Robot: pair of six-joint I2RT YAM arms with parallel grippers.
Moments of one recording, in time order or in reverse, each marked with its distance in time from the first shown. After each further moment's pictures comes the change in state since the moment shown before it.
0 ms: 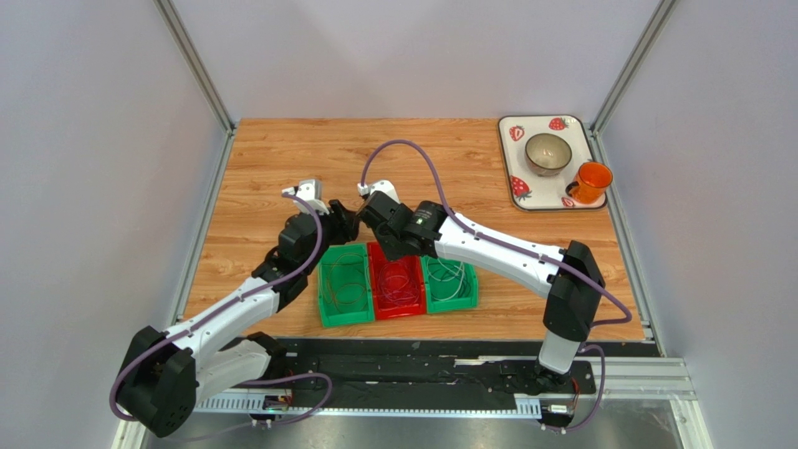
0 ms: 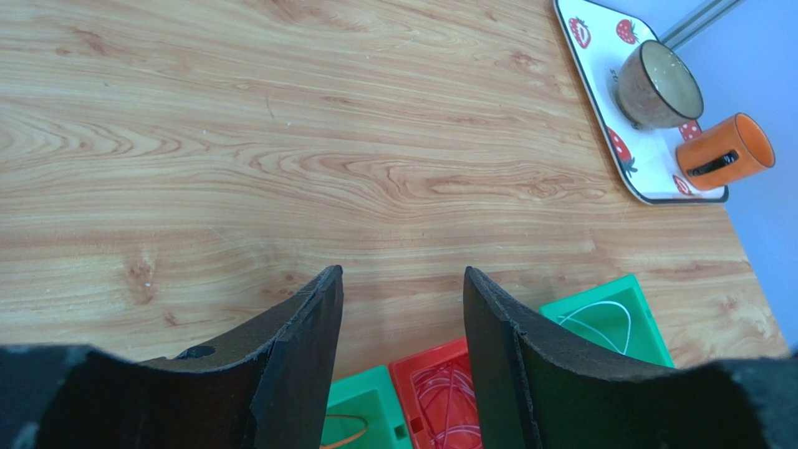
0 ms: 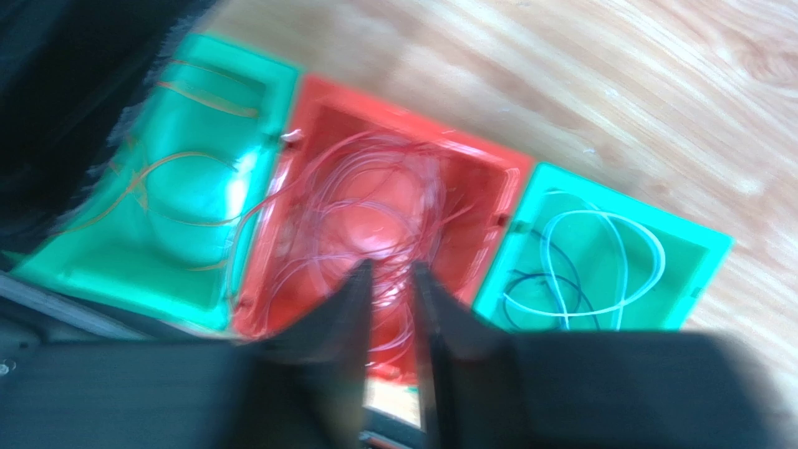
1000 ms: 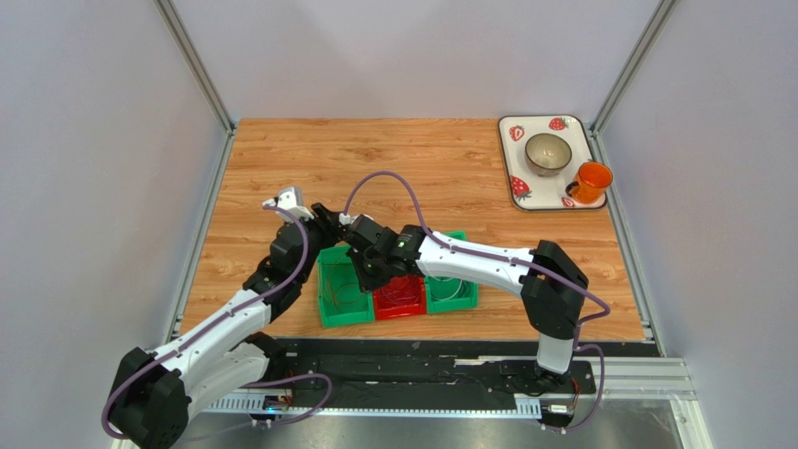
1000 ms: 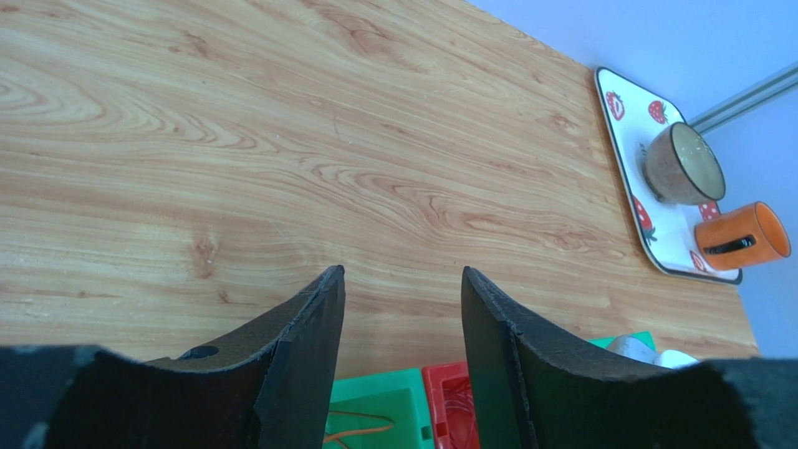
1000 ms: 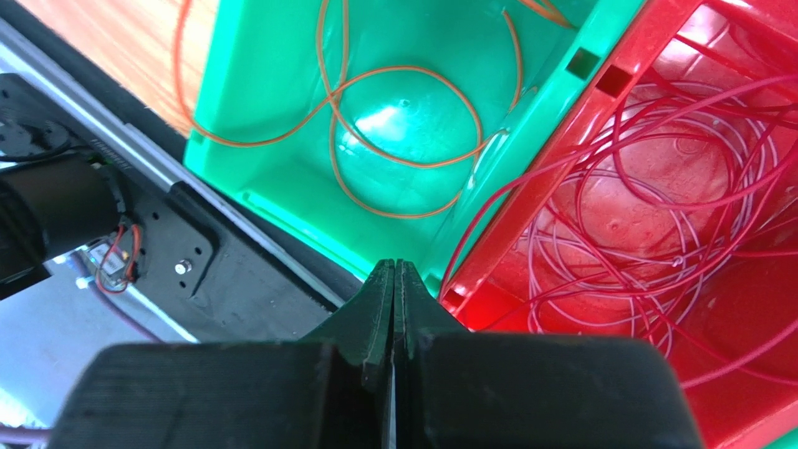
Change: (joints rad) left arm 0.003 -0.119 -0.053 -0.047 -0.164 -0.086; right arm 0.076 0.057 -0.127 0.235 -0.372 0.159
